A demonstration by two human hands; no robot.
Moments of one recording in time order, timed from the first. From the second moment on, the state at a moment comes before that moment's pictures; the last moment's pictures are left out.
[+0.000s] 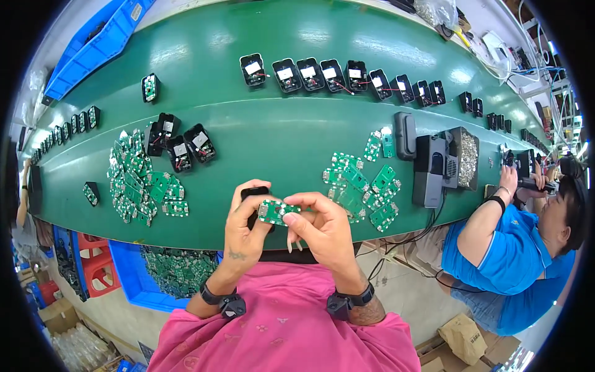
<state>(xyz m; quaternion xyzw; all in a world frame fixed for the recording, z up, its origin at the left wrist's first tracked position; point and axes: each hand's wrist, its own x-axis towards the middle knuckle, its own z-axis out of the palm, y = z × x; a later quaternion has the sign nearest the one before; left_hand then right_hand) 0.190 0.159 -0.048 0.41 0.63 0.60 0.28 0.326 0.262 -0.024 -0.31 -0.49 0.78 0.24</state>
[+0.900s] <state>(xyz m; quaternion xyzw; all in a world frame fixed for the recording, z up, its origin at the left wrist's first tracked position) 0.205 0.166 -0.027 0.28 0.55 0.67 0.42 0.325 0.251 -0.021 -0.32 -0.81 0.33 0.36</state>
